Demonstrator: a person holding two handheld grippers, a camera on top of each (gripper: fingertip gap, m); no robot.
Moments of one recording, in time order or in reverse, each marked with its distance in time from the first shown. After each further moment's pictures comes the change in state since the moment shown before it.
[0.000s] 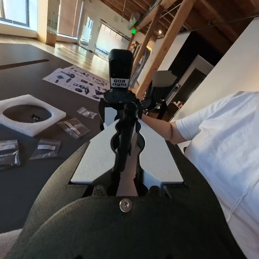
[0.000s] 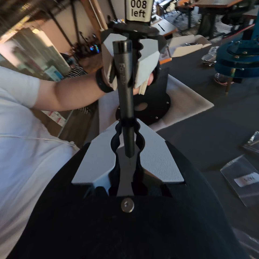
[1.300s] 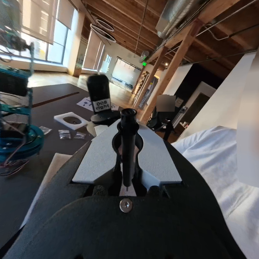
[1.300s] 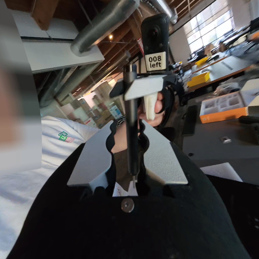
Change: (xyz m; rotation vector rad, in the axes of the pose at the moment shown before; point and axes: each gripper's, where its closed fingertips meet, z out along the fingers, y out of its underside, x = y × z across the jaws) left arm 0.083 -0.081 -0.237 0.184 -0.096 0.020; right arm -0.062 -0.180 0.217 0.248 -0.428 0.125
